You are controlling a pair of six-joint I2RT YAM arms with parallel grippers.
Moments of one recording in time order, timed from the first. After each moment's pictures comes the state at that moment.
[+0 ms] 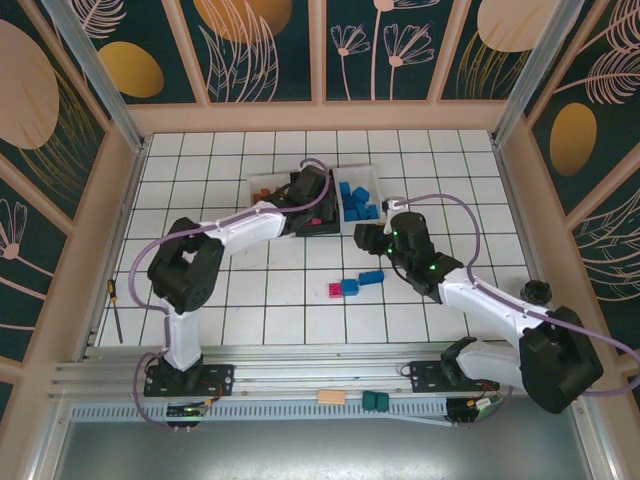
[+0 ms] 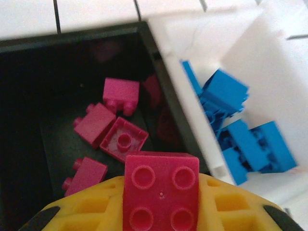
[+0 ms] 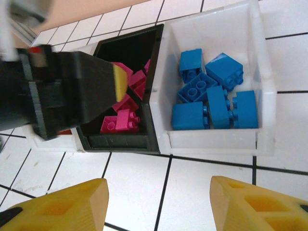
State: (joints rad) left arm -0.68 1.98 1.41 -0.20 -0.17 -0.47; right arm 0.60 1.15 0.59 0.08 0.06 0.47
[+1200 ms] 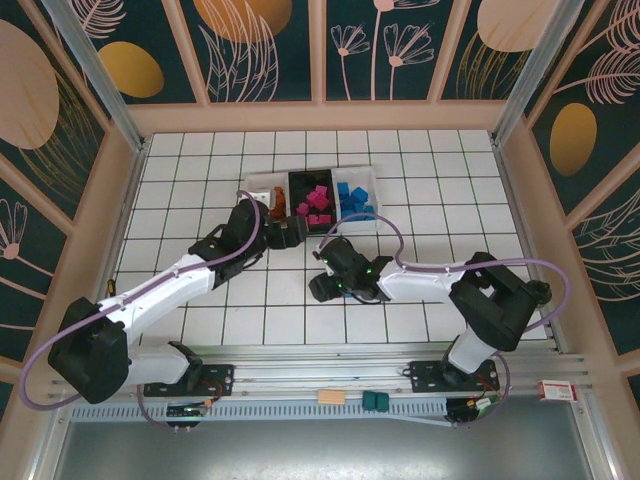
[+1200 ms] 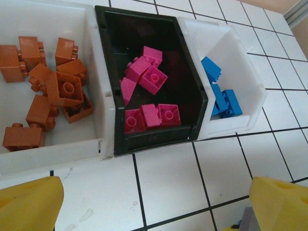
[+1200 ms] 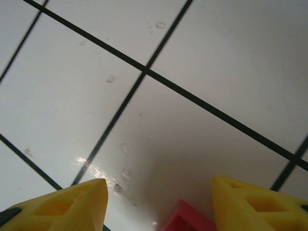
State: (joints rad) left arm -0.64 1.28 0.82 -0.14 -0.09 -0.59; right arm 0.95 1.60 0.79 -0.16 0.01 0.36
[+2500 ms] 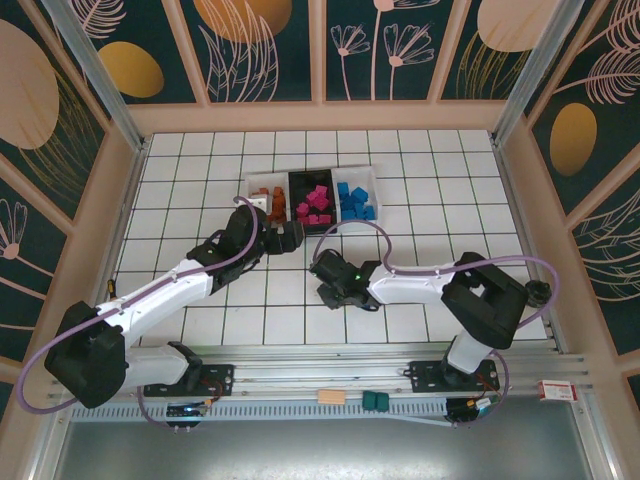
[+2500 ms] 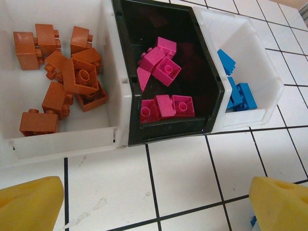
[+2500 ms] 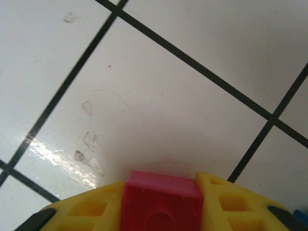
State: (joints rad) left arm -0.64 1.26 0.77 -0.14 -0.12 -0.60; right arm 1.03 1.64 0.84 -0.32 0.18 0.32
